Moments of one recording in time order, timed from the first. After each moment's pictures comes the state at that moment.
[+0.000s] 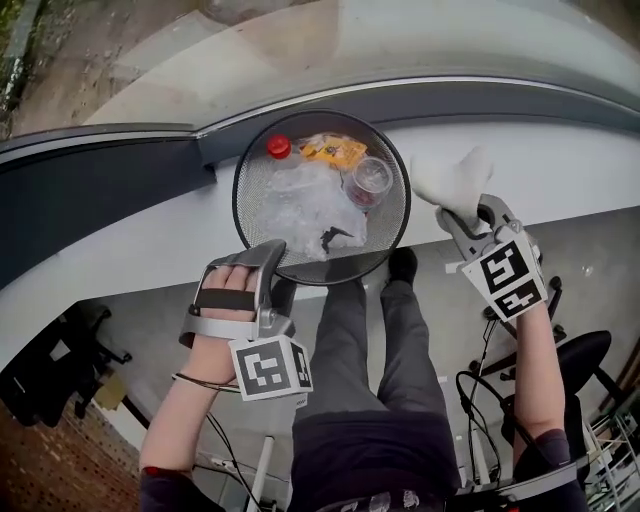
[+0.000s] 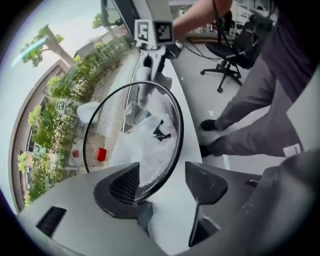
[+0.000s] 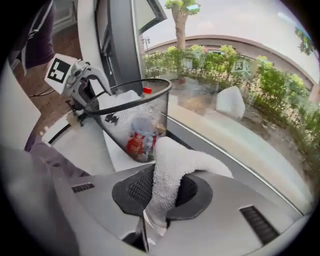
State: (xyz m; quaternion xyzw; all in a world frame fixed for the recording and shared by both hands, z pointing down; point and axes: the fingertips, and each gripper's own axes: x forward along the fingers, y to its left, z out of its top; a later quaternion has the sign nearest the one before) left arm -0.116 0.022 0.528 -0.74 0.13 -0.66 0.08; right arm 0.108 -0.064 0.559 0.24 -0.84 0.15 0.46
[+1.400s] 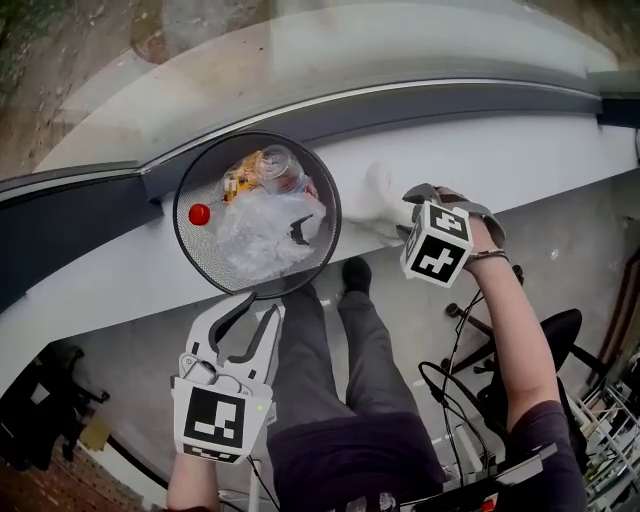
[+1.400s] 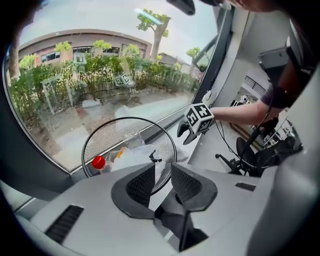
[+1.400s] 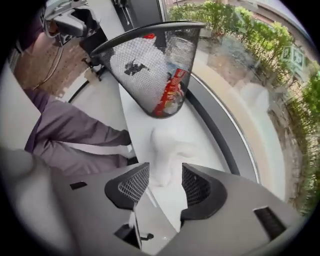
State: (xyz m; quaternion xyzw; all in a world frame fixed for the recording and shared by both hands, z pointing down) left arm -0.061 0.007 0.447 -0.82 0.33 -0.36 -0.29; right arm 0.160 -0.043 0.611 0.05 -0.72 0.12 0.68
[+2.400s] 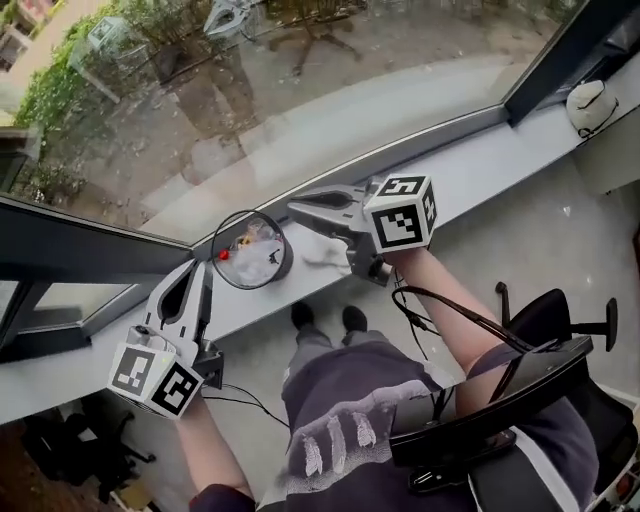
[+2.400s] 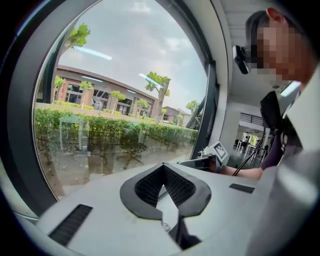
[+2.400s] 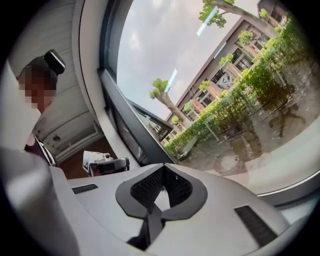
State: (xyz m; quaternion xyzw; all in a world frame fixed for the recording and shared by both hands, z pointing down) left arm -0.025 -0.008 0.102 -0.88 0.43 -0.09 -0.18; right arm 0.093 -0.065 0.160 0.17 -0.92 0.34 -0.03
